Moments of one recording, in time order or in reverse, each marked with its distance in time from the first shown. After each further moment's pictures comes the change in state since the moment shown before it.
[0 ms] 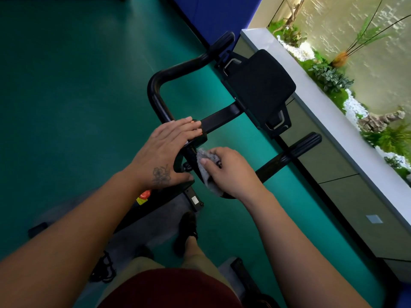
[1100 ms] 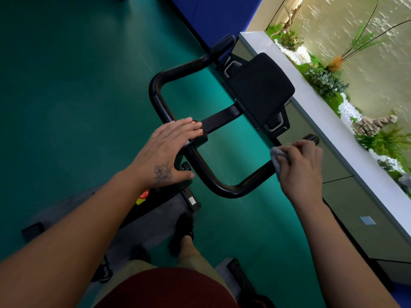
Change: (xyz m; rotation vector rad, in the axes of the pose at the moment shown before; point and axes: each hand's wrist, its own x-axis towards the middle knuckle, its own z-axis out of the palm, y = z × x) left_hand -0.002 0.001 0.000 -0.072 -0.003 -0.036; right_hand -0.030 0.128 -0.043 -0.294 0.611 0.076
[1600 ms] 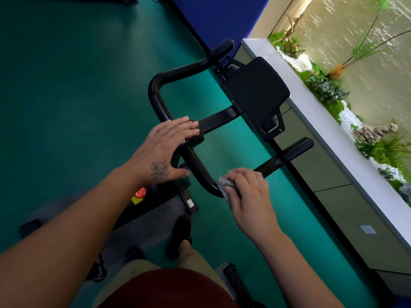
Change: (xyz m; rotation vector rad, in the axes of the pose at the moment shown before) left_hand 0.000 0.007 -0.001 0.005 -0.014 -0.025; right_hand -0.071 -0.066 0.005 0.258 -0.255 -0.252
